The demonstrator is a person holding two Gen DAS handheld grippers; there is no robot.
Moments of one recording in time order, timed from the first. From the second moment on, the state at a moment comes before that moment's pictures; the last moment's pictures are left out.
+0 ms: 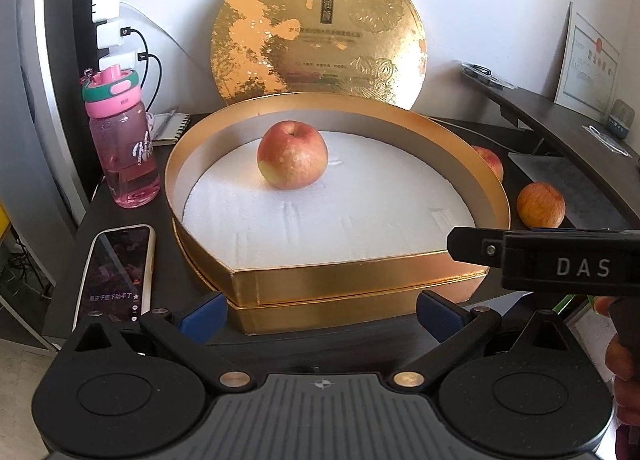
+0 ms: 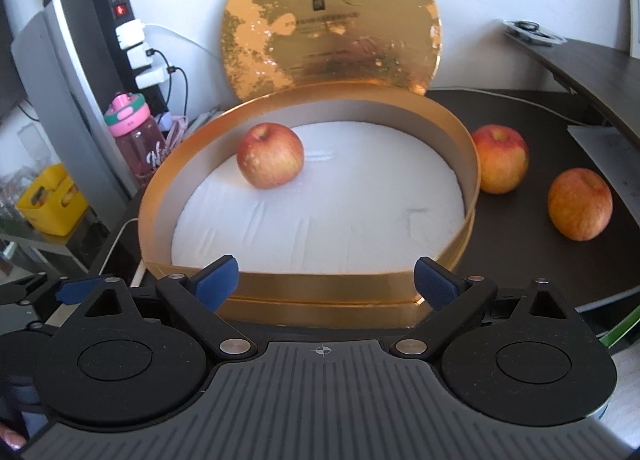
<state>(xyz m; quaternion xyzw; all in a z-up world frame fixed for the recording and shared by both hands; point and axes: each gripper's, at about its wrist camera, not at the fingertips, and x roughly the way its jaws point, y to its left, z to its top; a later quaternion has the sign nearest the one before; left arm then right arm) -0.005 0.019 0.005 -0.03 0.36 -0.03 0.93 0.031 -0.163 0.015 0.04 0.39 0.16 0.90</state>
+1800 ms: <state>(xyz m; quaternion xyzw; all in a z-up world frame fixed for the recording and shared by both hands) 0.056 -0.024 -0.005 0.02 0.37 -0.06 0.93 0.152 -0.346 -0.078 0.10 0.35 -0.08 0.93</state>
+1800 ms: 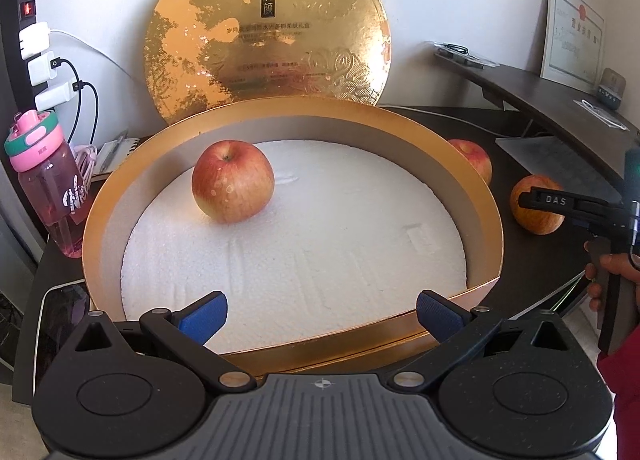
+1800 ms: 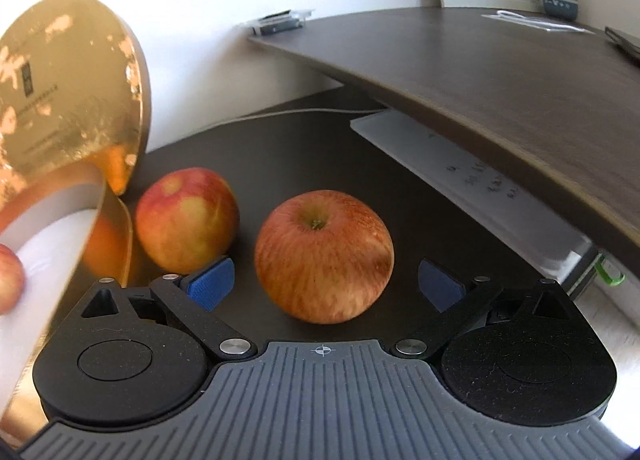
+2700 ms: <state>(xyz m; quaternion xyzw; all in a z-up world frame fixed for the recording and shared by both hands) 0.048 -0.016 0.000 0.01 0.36 -0.07 0.93 0.167 -0.332 -0.095 0.06 0.38 -0.10 0.92</state>
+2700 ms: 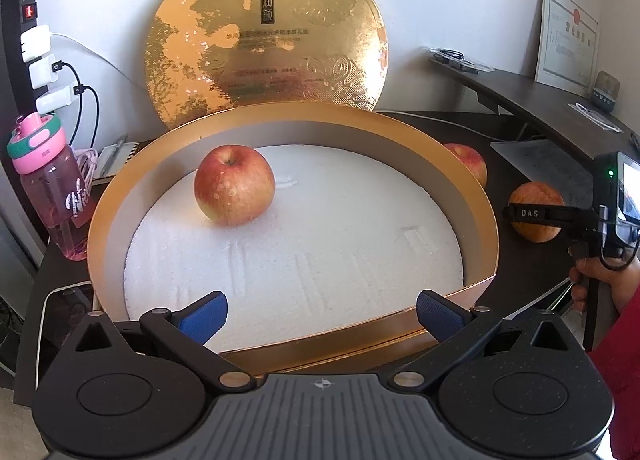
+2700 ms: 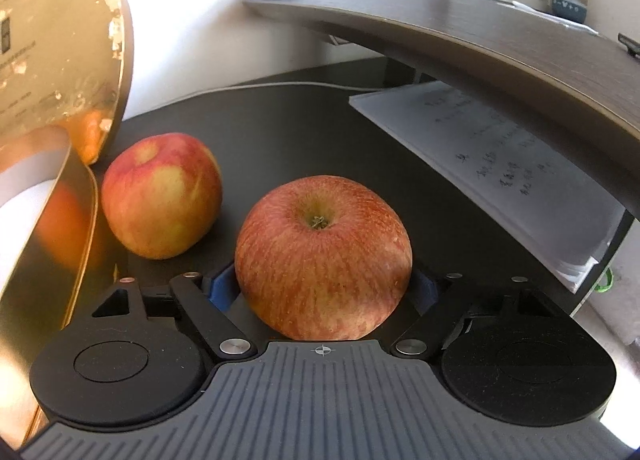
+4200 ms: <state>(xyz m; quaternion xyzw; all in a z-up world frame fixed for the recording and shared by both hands) 0.013 0.075 0.006 -0.05 0.32 -0.08 0.94 0.190 -0.108 -0.014 -0.05 0.41 0.10 0.91</state>
